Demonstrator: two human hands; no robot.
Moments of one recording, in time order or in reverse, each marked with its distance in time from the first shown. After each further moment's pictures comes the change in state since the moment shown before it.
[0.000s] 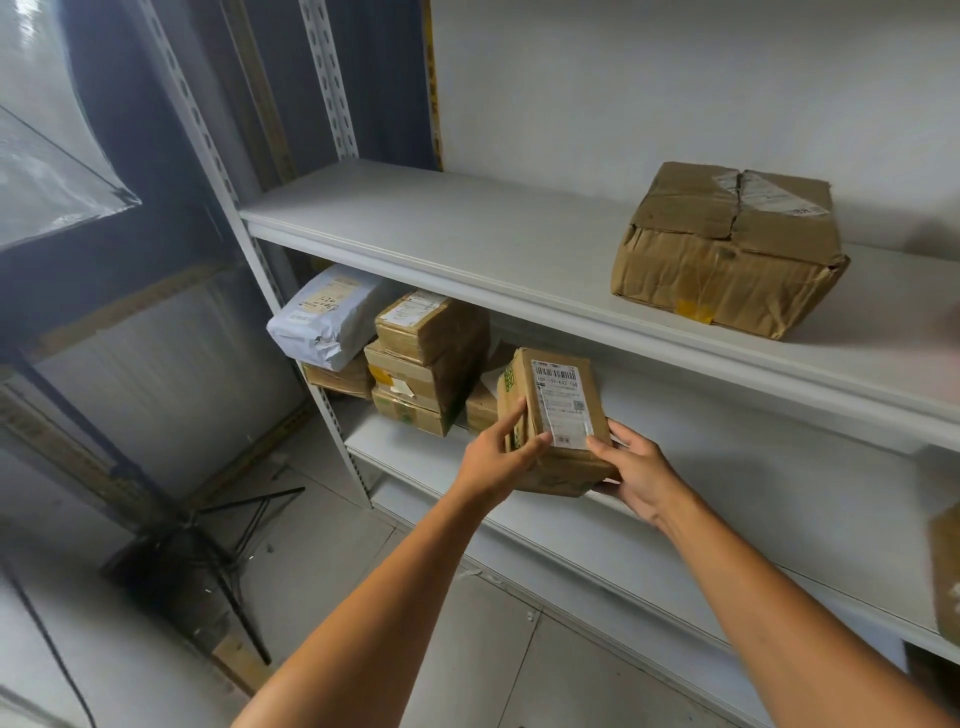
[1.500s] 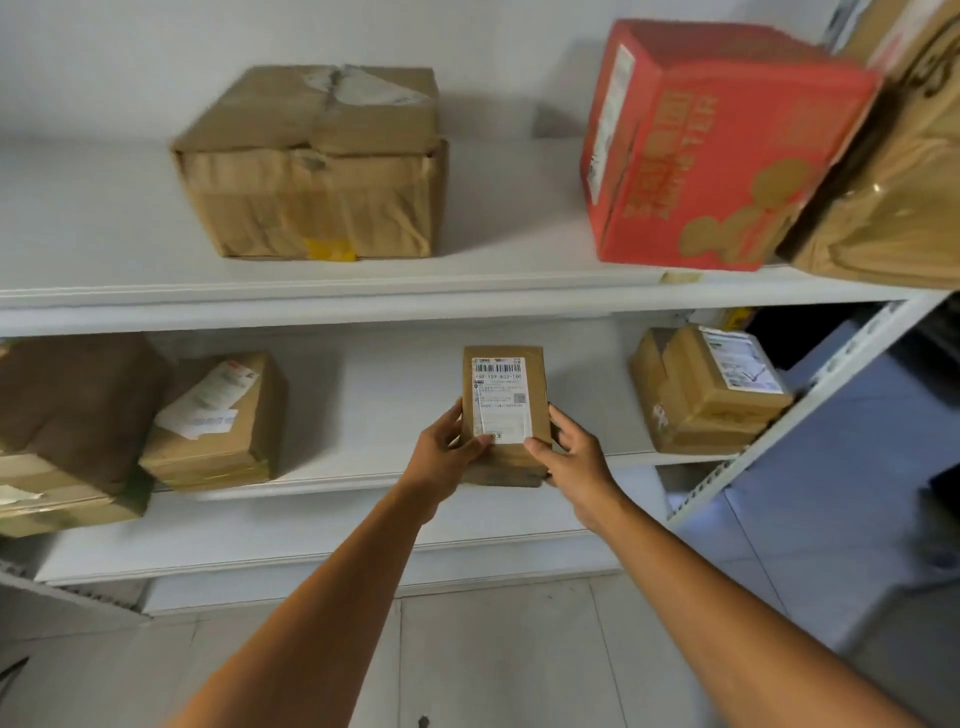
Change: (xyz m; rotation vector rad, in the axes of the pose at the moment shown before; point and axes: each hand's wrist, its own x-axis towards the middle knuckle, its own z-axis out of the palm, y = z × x) left_hand 0.070 -0.026 0.250 -0.190 -0.543 -0.089; right_hand -0.071 0.057 -0.201 -0.120 0.603 -0.134
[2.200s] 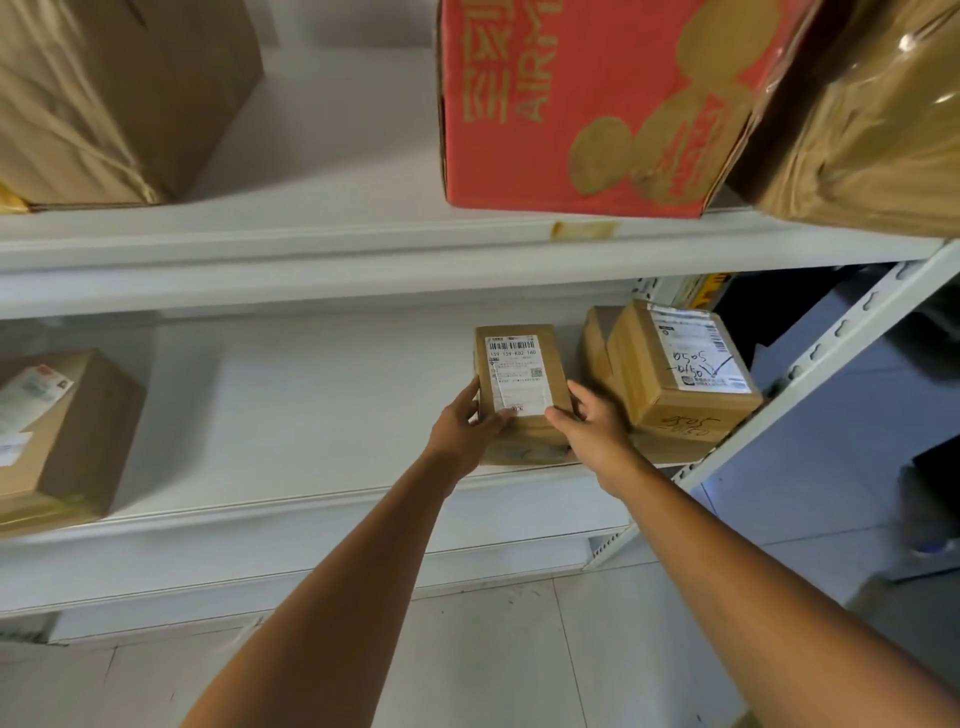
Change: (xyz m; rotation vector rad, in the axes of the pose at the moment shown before) left_hand 0.146 -0.050 0.146 0.175 -0.004 -0.054; right_hand 0.129 0.064 -0.149 -0.149 0.085 0.129
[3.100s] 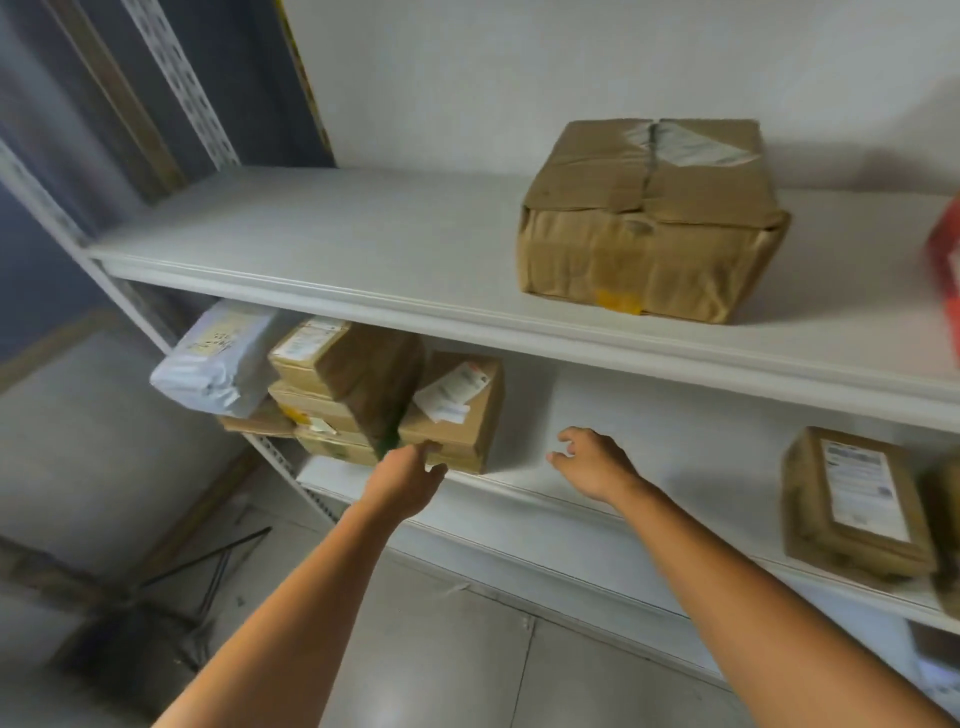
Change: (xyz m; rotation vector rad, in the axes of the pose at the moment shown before) left_hand -0.253 -0.007 -0.393 0.869 0.526 -0.238; right_hand -0.129 -0.166 0.317 -0.781 -0.481 -0.325
